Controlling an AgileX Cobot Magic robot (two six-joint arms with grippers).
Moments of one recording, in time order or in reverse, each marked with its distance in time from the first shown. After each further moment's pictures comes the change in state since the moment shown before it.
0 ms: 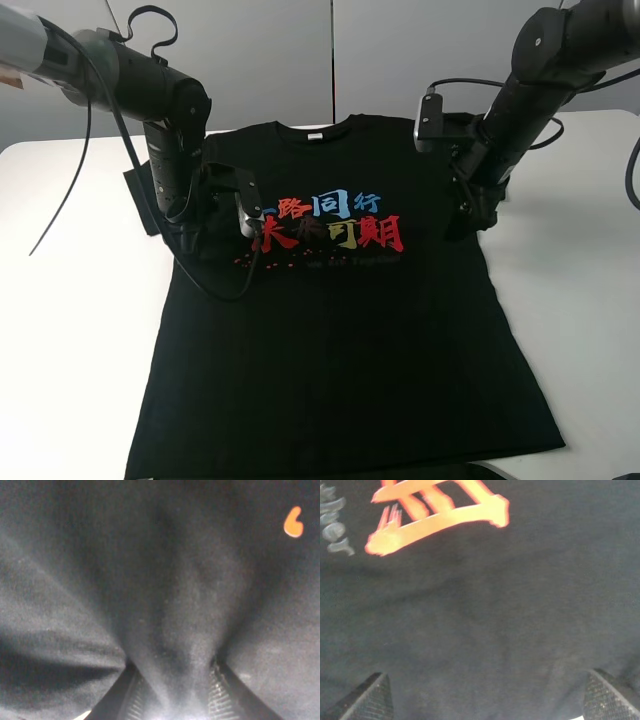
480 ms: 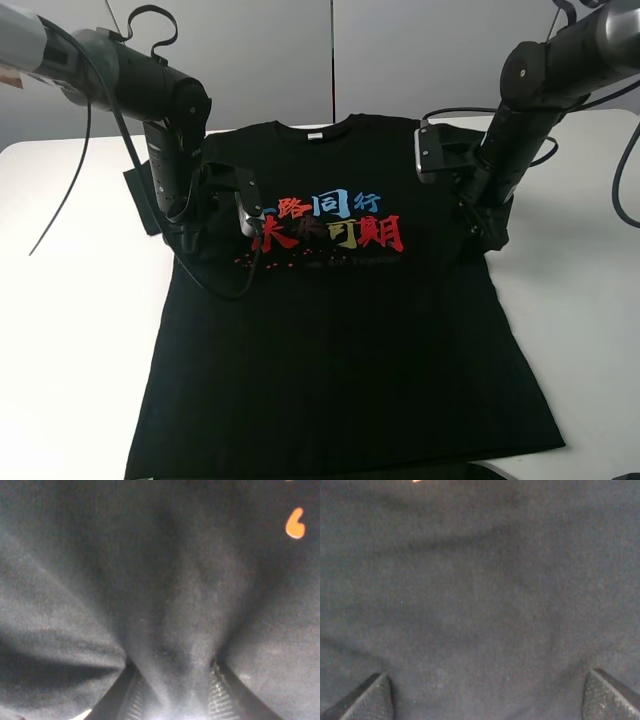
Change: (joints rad) left arm 0.000 0.000 0.000 0.006 0.000 -0.014; right arm 0.000 0.066 0.009 -0.104 -0.002 -0.033
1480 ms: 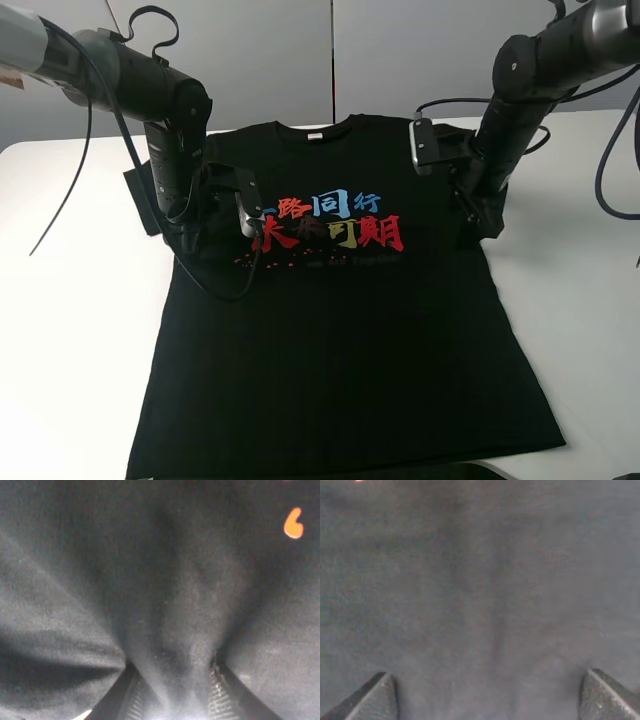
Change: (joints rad) left arm -0.004 0.000 0.000 0.002 0.000 -0.001; right arm 0.000 0.045 -0.079 -0.023 0.021 -0.013
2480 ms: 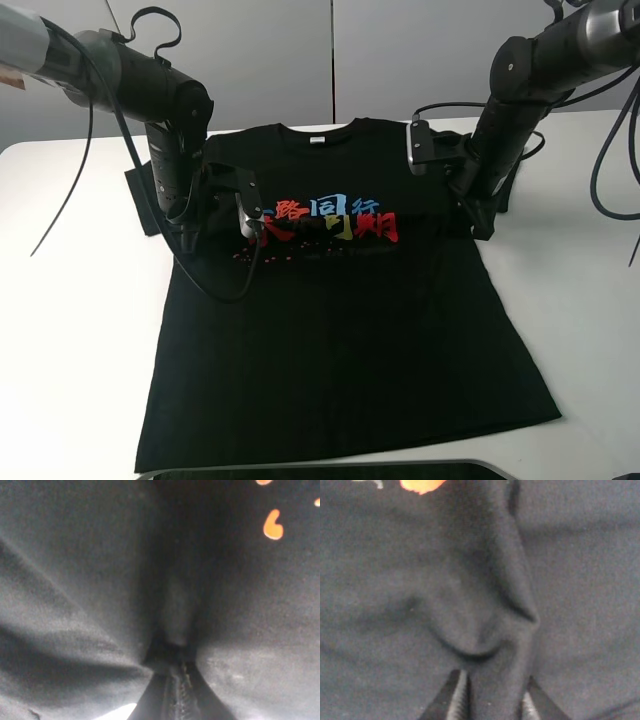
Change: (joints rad) left arm -0.002 0.000 0.000 0.034 -0.012 -0.006; right arm 0.000 0.019 -0.010 0.055 0.025 -0.008
